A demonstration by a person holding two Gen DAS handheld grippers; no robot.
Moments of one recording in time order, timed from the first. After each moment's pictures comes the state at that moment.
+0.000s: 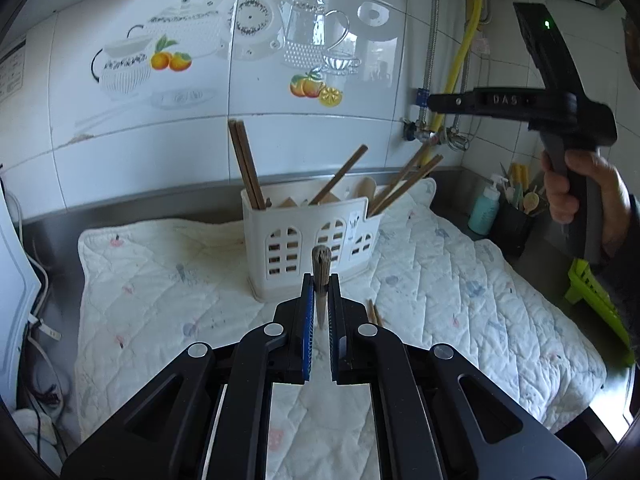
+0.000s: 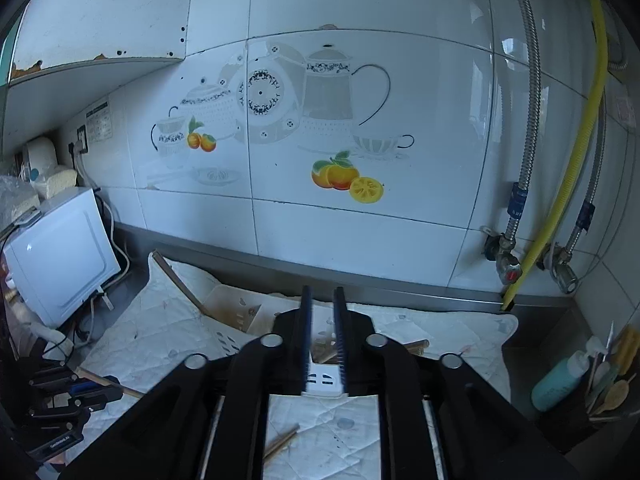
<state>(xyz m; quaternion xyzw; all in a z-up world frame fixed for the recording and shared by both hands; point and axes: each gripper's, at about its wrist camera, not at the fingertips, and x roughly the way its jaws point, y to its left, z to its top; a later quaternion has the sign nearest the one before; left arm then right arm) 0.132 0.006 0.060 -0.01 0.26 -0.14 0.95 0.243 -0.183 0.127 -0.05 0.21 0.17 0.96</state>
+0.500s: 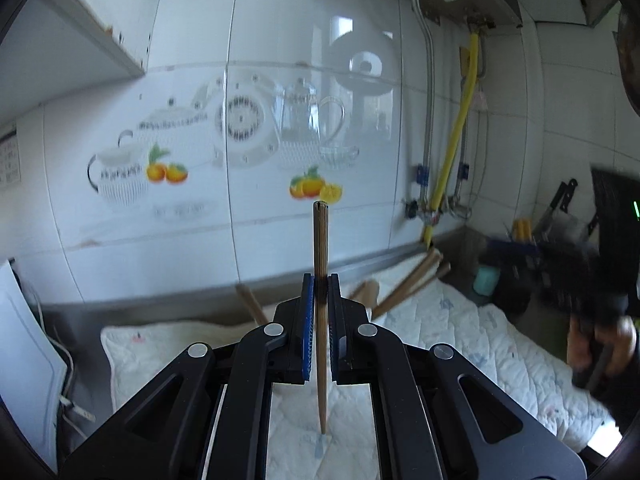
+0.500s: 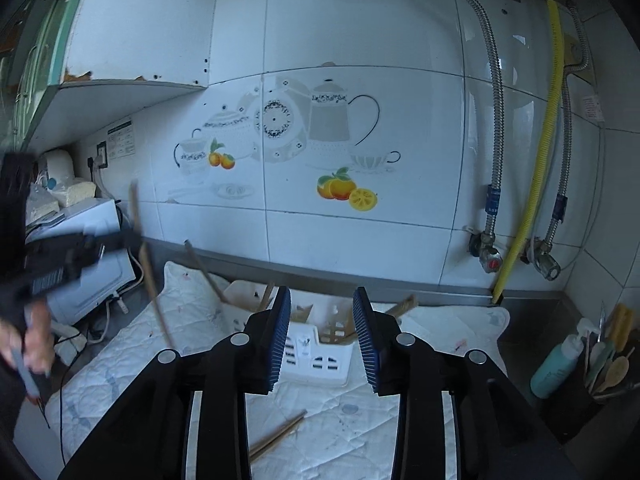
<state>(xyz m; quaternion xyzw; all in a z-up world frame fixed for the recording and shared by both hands) 0.160 -0.005 0.166 0.01 0.17 -0.13 0.98 0.169 -0.205 0.111 -0.04 0.15 0.18 0.97</state>
